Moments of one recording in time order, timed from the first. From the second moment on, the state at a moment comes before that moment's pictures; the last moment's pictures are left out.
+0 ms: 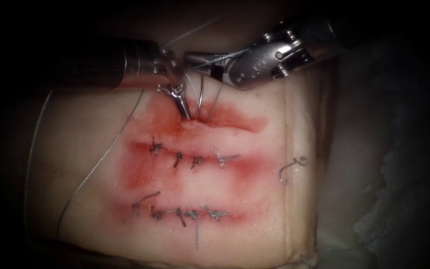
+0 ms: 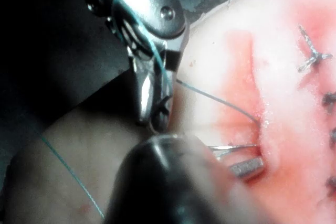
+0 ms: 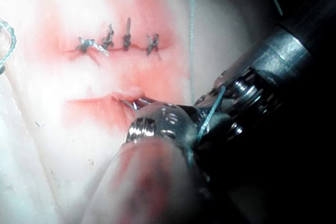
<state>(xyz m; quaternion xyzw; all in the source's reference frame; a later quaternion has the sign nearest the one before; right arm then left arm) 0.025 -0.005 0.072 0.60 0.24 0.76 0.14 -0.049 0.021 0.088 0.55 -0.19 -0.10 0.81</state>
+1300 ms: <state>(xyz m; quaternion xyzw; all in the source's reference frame) 0.025 -0.006 0.073 0.59 0.23 0.75 0.19 -0.049 0.021 0.089 0.55 -0.18 -0.10 0.81</state>
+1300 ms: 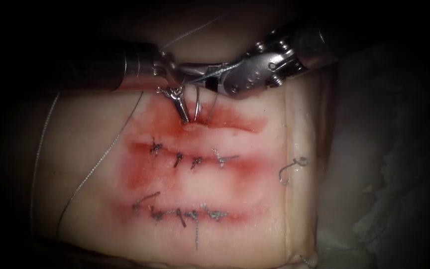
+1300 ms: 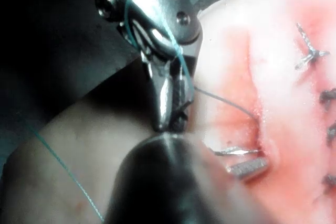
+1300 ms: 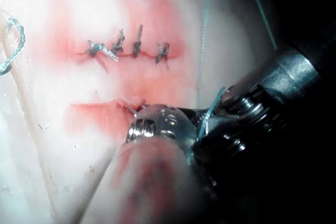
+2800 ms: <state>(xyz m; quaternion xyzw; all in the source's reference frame) 0.025 -0.006 0.072 0.61 0.22 0.75 0.12 -0.049 0.022 0.089 0.54 -0.18 -0.12 0.82</state>
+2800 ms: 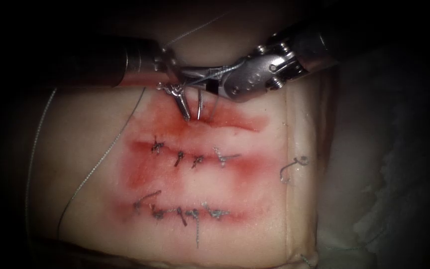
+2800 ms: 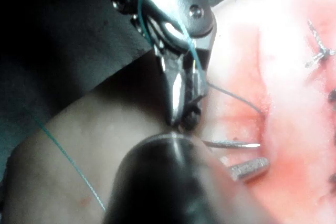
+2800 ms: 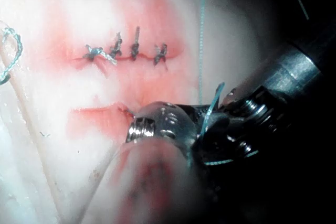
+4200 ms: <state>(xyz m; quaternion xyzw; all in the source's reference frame) 0.024 -0.005 0.072 0.62 0.21 0.76 0.02 -0.046 0.023 0.088 0.54 -0.18 -0.12 0.81</state>
